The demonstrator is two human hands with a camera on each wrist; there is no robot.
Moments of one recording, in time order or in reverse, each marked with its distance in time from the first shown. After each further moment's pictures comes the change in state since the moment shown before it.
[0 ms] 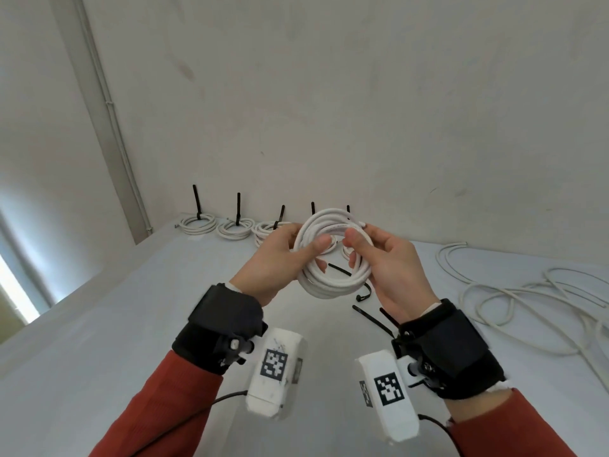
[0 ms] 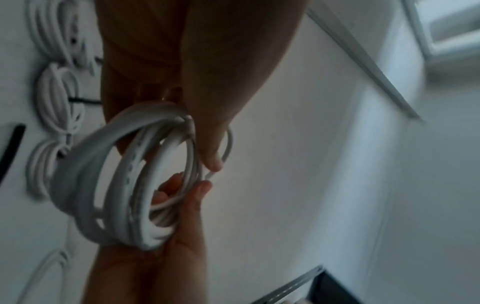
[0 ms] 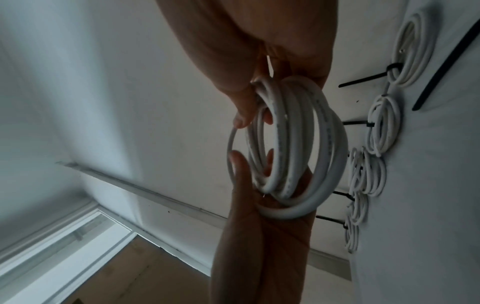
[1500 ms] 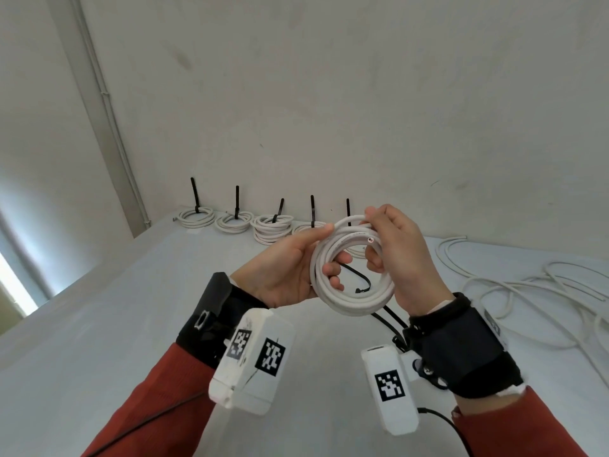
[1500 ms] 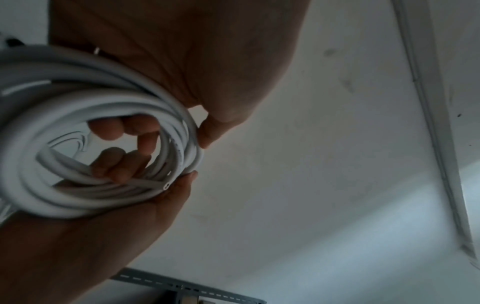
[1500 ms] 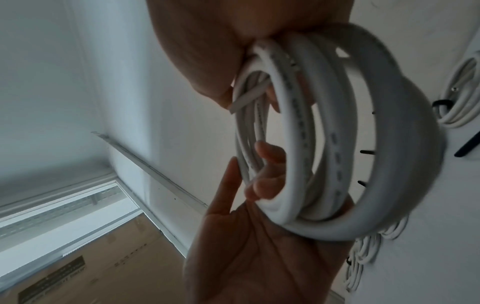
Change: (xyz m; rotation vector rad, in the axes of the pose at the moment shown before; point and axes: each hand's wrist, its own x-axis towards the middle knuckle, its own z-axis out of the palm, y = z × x) left_hand -0.002 0.007 0.007 -0.514 -0.362 -0.434; right_hand -0.001 -0.016 -0.004 -0.175 -0.003 -0.071
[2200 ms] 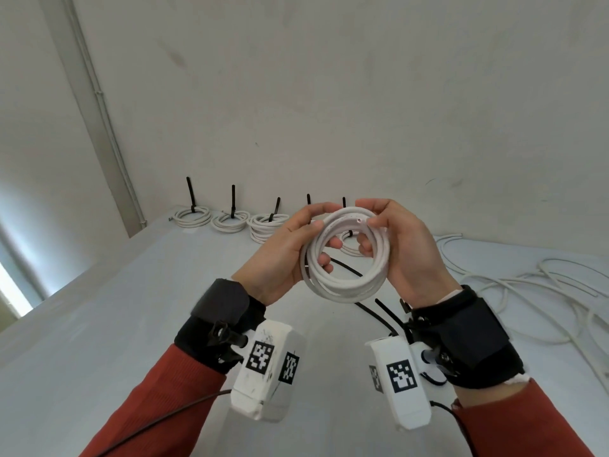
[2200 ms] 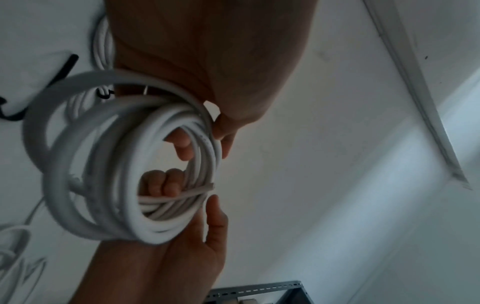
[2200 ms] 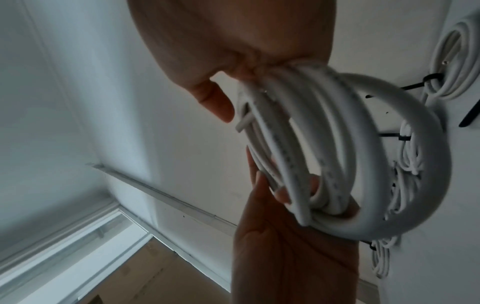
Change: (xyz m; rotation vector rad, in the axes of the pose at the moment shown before) left_hand 0.000 -0.003 0.003 0.154 0.051 0.404; right_hand 0.002 -0.009 -0.009 0.262 -0.091 0.089
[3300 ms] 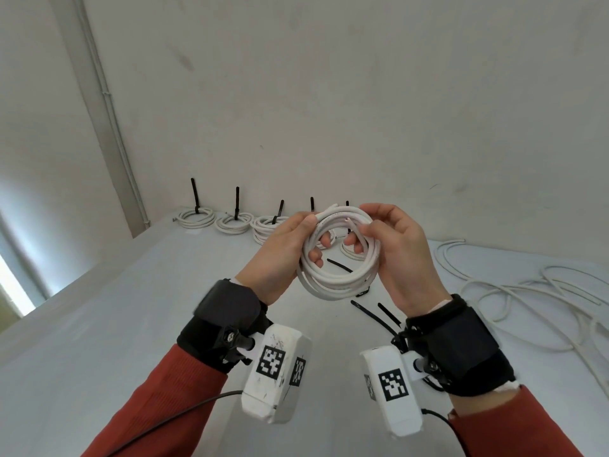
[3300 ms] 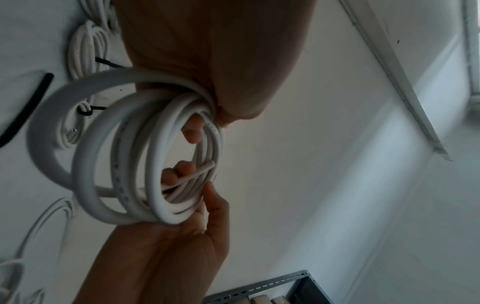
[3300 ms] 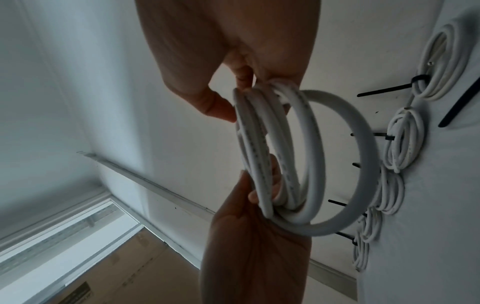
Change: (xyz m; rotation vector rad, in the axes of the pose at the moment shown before) left_hand 0.003 0.000 -0.001 0.082 0.196 0.061; right_hand -0.001 0.011 0.008 -0.036 0.053 -0.127
